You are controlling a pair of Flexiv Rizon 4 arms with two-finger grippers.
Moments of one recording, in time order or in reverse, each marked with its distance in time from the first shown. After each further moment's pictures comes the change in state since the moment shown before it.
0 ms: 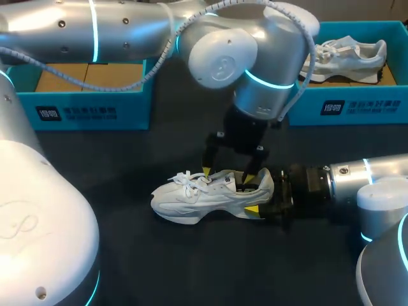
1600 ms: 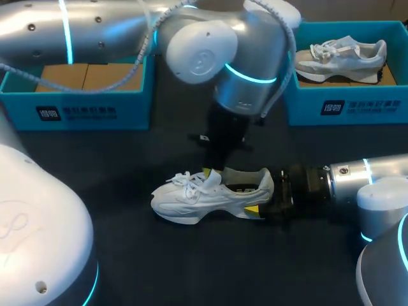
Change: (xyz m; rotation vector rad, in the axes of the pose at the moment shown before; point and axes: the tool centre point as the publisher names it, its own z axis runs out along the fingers) left arm -0.045 0.013 -0.011 -0.007 0.017 0.023; right arm 0.000 0.000 0.000 0.000 0.000 0.000
